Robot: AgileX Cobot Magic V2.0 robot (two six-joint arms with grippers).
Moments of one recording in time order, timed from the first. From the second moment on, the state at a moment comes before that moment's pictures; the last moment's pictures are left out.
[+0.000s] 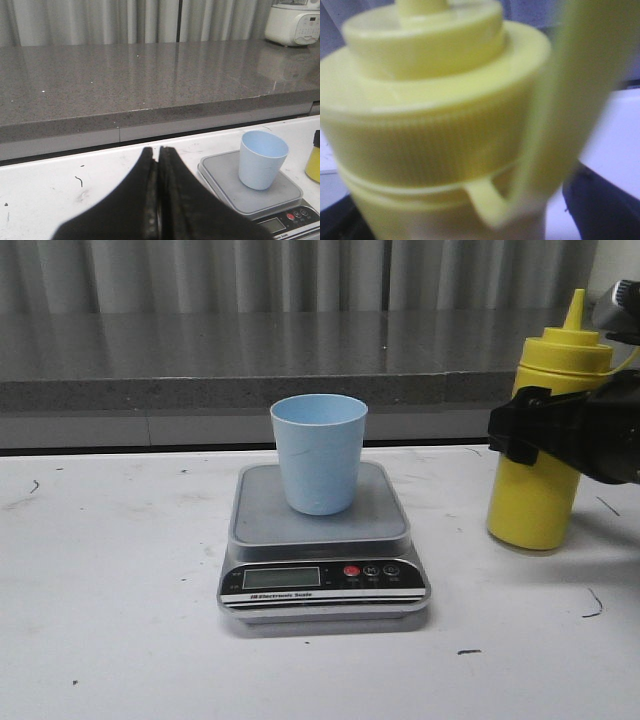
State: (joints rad) left arm -0.30 0.24 -0.41 0.02 0.35 -0.06; right arm 0.25 1.79 -0.47 0.16 -1.07 0.19
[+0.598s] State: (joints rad) left arm -0.30 0.24 -0.41 0.02 0.35 -0.06; right arm 0.25 1.84 -0.47 0.07 -1.08 0.19
